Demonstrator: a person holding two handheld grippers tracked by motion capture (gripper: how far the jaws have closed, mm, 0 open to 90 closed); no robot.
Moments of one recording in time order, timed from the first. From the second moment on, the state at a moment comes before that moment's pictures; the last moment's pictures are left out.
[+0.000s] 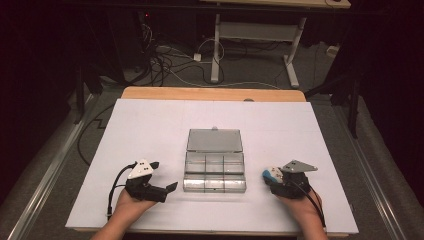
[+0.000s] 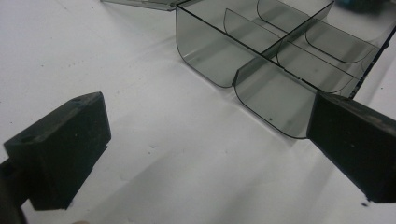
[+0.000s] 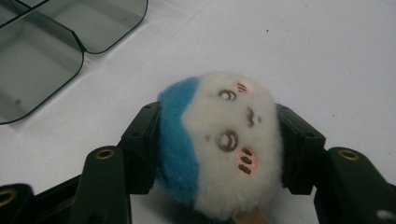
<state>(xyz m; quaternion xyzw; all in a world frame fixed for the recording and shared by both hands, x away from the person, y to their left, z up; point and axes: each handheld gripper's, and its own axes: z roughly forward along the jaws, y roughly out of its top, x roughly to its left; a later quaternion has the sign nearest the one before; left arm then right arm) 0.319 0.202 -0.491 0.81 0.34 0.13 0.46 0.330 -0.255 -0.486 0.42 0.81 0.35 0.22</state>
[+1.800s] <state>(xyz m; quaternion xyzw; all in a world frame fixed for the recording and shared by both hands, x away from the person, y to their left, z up) 0.318 0.202 -0.491 0.81 0.34 0.13 0.46 0.322 -0.243 -0.478 0.41 0.80 0.39 0.20</state>
